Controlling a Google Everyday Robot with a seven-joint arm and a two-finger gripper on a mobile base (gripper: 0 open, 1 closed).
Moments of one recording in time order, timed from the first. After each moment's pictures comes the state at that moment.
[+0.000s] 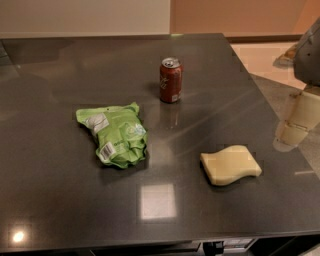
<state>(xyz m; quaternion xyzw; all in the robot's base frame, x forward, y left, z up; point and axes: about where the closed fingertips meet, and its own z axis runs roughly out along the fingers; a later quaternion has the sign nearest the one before) 0.438 -0.217 0.977 -0.60 0.78 -0.03 0.16</state>
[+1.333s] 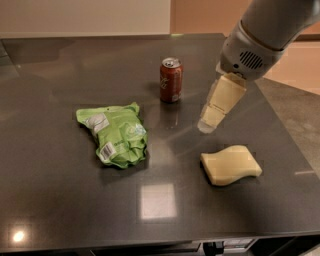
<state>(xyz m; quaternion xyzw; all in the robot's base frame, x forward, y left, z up) 0.485 -0.112 0.954 -0.57 0.80 0.08 0.17</state>
